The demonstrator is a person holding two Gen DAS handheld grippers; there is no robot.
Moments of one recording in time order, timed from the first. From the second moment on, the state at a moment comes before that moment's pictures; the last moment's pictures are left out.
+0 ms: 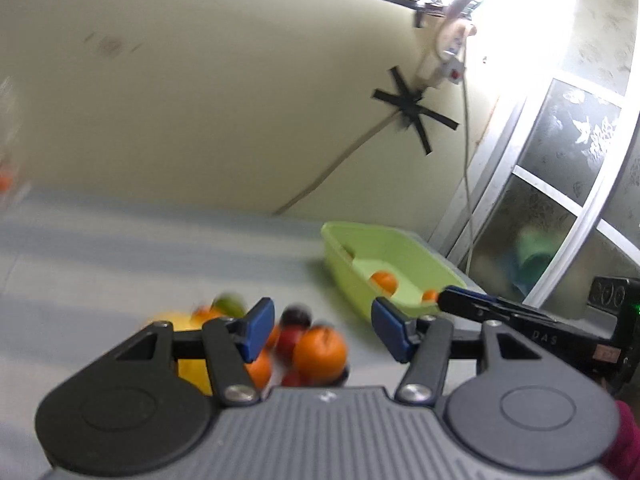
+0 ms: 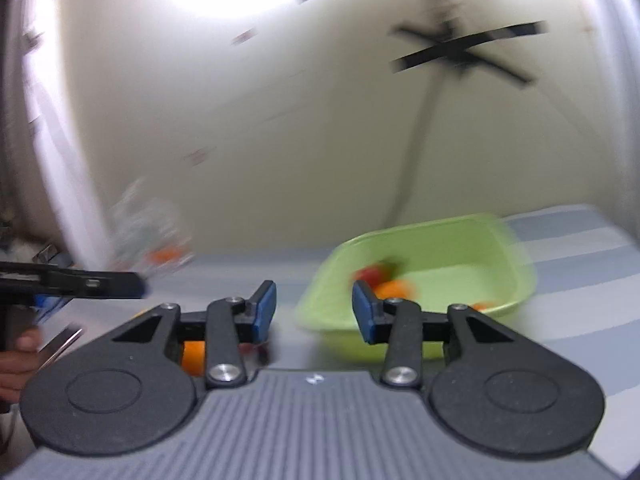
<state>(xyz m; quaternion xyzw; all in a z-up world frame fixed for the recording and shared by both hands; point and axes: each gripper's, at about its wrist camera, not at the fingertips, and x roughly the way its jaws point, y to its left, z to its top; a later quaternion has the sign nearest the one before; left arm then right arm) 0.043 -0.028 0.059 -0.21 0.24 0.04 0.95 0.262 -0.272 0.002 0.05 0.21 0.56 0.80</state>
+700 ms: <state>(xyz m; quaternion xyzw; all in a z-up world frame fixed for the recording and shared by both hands) 0.032 -0.043 0.025 -0.21 0.27 0.02 0.94 0.221 -0.250 -0.007 -0.03 0.22 0.55 0.81</state>
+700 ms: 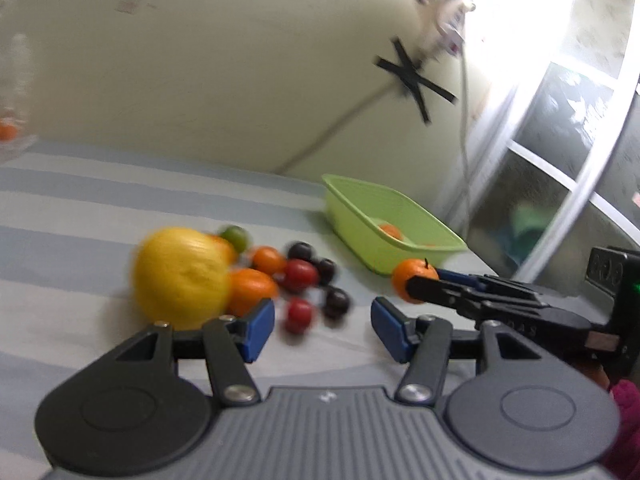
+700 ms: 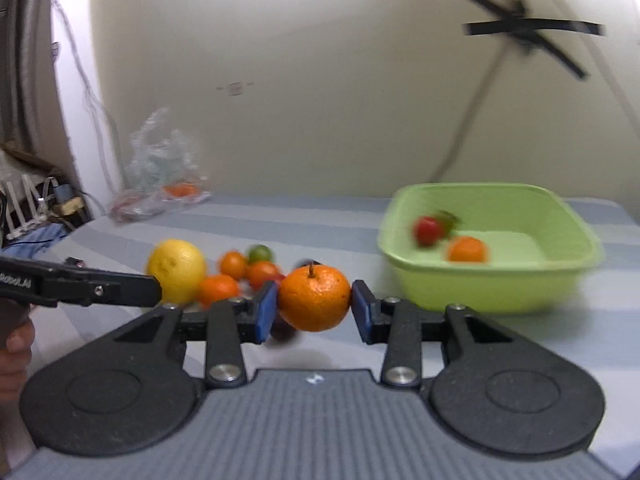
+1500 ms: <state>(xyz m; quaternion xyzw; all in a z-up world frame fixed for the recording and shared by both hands) 0.122 -0.118 -0.002 0.03 0.36 0.10 0.93 0.223 -0.293 -0.034 -0.02 0.25 0.52 0.81</state>
